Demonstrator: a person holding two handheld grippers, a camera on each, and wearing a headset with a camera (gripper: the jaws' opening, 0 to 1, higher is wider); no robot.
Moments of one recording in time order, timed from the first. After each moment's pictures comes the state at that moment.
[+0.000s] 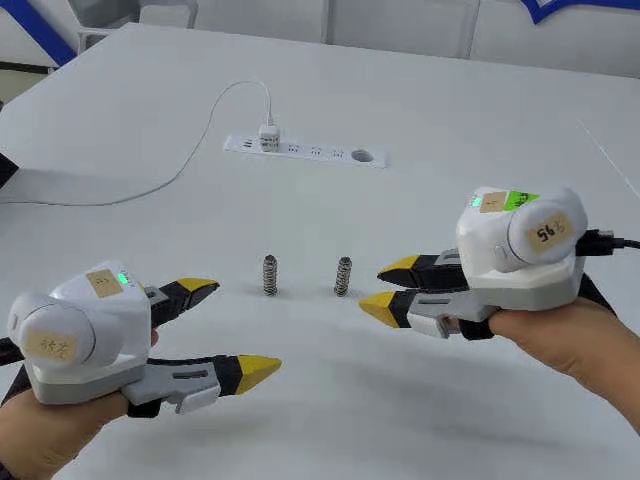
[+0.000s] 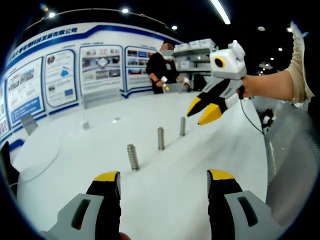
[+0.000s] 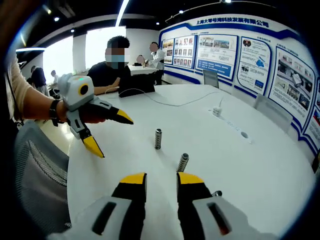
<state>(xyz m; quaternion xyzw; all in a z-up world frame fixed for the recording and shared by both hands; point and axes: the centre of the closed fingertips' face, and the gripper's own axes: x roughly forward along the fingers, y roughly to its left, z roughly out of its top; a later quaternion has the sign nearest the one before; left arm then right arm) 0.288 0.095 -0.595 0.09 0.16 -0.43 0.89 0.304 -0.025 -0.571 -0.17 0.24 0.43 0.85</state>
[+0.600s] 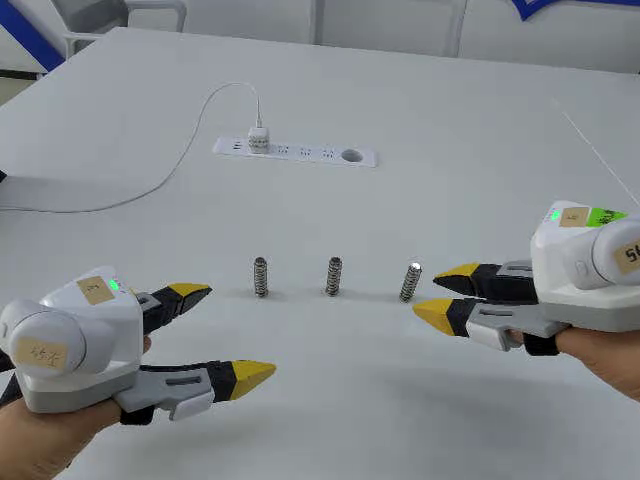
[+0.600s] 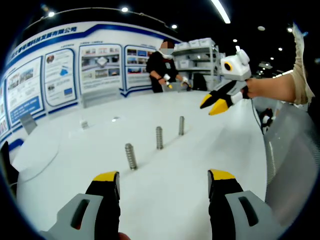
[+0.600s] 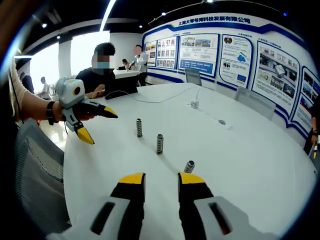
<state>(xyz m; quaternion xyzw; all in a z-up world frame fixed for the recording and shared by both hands) 0.286 0.094 -0.597 0.09 0.17 -0.43 0.88 0.294 -0.091 -0.568 -0.14 0.24 0.38 0.88</state>
